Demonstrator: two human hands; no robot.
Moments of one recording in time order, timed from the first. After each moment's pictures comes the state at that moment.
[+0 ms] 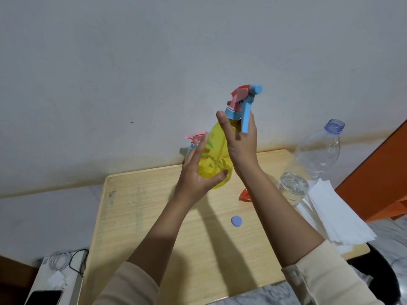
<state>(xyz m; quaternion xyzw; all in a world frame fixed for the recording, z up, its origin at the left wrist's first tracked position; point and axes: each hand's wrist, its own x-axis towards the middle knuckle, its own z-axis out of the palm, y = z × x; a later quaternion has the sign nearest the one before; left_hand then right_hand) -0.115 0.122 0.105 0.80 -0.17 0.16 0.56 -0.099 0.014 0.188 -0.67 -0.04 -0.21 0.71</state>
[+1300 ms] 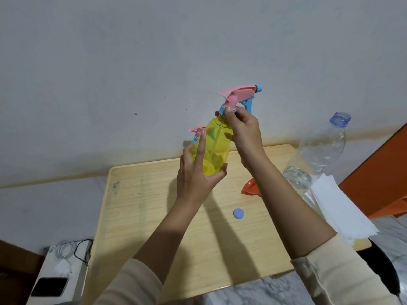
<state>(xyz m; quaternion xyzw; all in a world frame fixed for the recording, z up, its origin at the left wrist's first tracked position) -0.133 0.118 0.092 0.89 -0.07 0.25 0.37 -0.100 0.013 0.188 -0.75 -0.02 -0.16 0.65</state>
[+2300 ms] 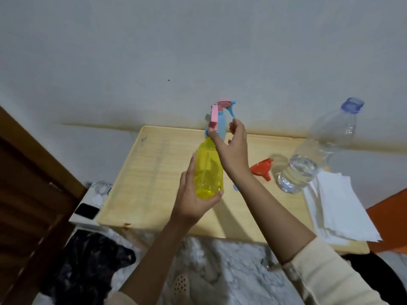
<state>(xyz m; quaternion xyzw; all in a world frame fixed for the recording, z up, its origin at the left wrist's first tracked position) -0.281 0.083 0.041 0.83 0.05 0.18 0.52 -0.185 0.000 0.125 -0.78 -0.07 -0.05 0.62</state>
